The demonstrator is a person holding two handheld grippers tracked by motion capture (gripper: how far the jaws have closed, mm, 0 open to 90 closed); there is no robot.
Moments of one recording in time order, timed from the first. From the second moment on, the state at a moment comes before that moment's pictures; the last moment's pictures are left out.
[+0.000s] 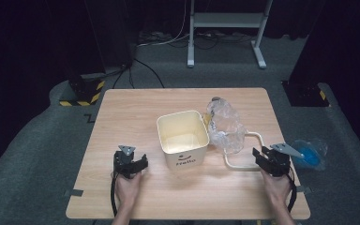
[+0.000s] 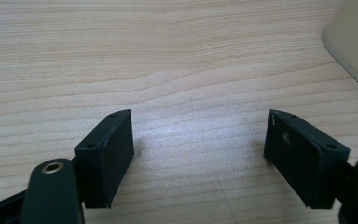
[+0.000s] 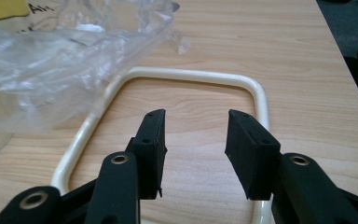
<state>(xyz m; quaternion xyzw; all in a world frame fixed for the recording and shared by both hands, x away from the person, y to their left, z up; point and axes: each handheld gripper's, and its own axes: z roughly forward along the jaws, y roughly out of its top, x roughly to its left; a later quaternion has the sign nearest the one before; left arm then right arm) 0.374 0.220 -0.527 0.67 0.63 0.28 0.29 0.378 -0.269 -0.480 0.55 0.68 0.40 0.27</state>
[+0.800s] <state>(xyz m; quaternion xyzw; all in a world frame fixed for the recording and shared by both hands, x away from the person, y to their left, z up) 0.374 0.220 -0.527 0.67 0.63 0.28 0.30 0.386 -0.280 -0.494 0.58 0.67 0.38 0.27</state>
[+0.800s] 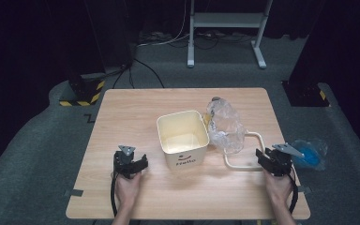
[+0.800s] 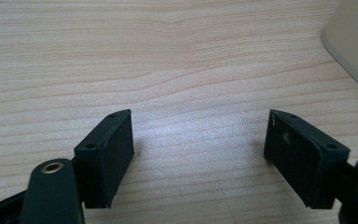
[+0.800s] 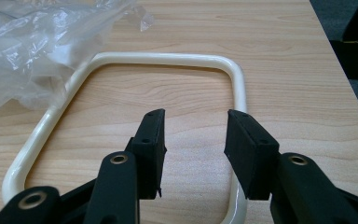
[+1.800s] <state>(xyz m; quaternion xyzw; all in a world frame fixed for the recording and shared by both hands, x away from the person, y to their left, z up) 0.374 0.220 -0.527 0.67 0.62 0.28 0.30 0.397 -0.287 -0.504 0.60 0.67 0.35 0.27</state>
